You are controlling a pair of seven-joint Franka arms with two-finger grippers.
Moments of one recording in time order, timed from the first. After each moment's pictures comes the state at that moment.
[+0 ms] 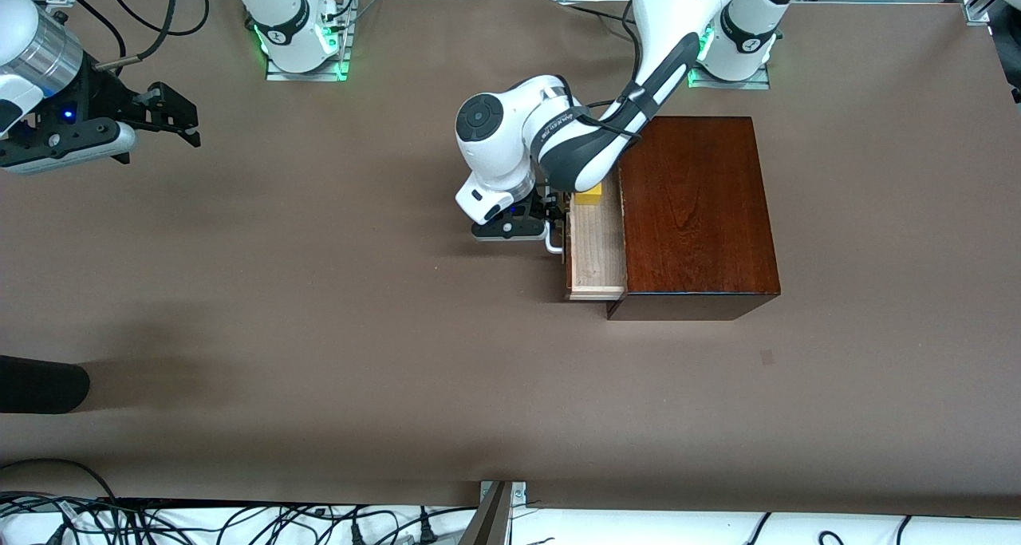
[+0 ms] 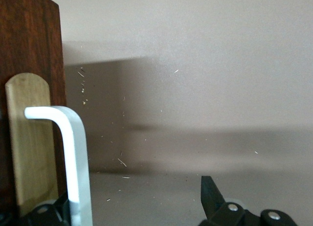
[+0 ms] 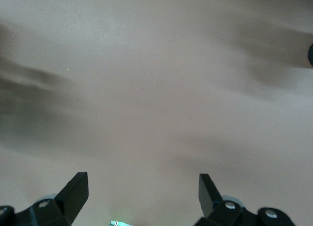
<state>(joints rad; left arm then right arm) -0.56 0.75 -0.36 -1.37 0.42 1.91 -0.99 0.19 -0.03 -0.05 -1.62 0.01 1.56 -0.14</state>
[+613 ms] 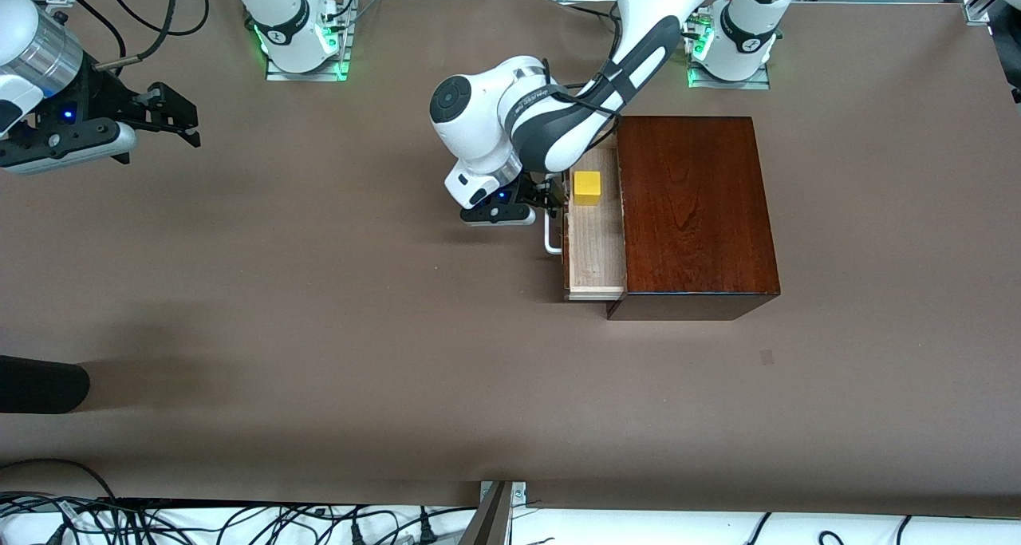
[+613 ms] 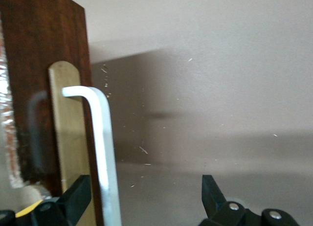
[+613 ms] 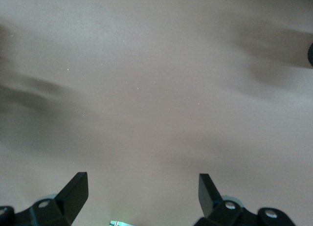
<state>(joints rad) -0.62 0.77 -0.37 -1.29 0.50 1.73 -0.99 0.19 -0.03 -0.05 -1.62 0.01 1.56 -0.14</state>
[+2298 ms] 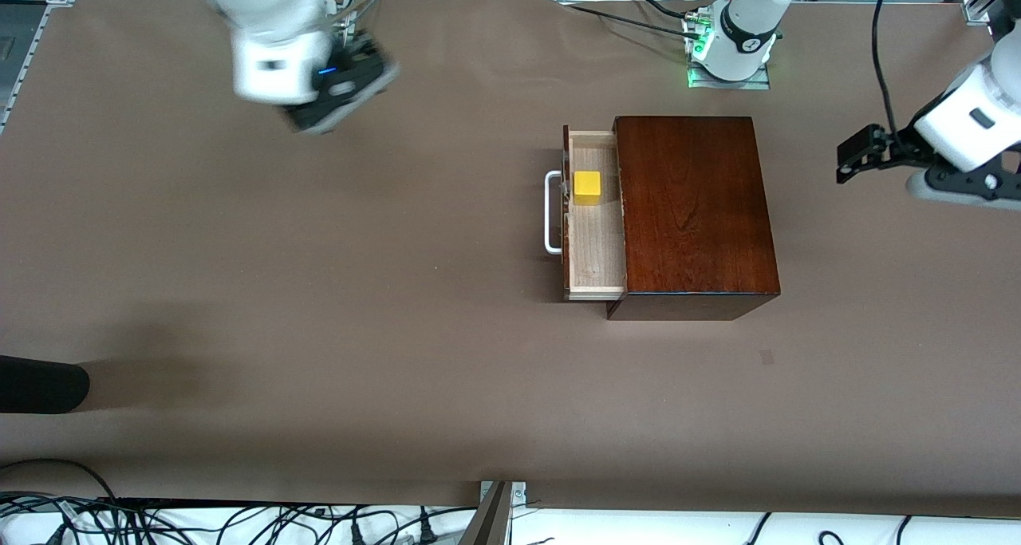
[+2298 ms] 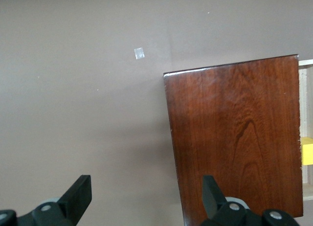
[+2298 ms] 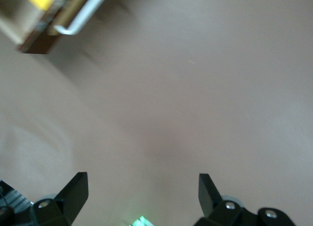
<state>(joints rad) -0.03 0.01 -0.03 -1.60 0.01 1.56 0.05 0.57 0.06 0.09 -1.62 0.08 1.61 -0.14</state>
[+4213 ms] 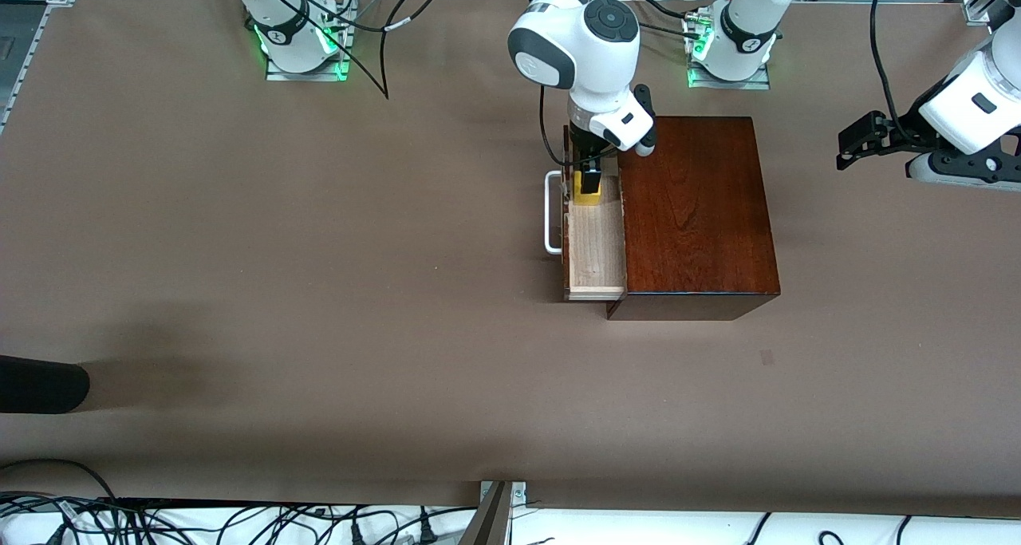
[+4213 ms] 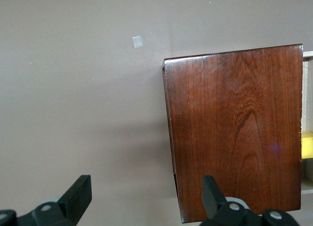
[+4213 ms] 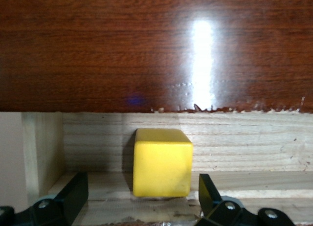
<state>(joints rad) -0.05 -0.03 0.00 -1.67 -0.01 1.58 0.04 0.99 0.82 0.07 -1.06 -0.13 1.96 -0.51</state>
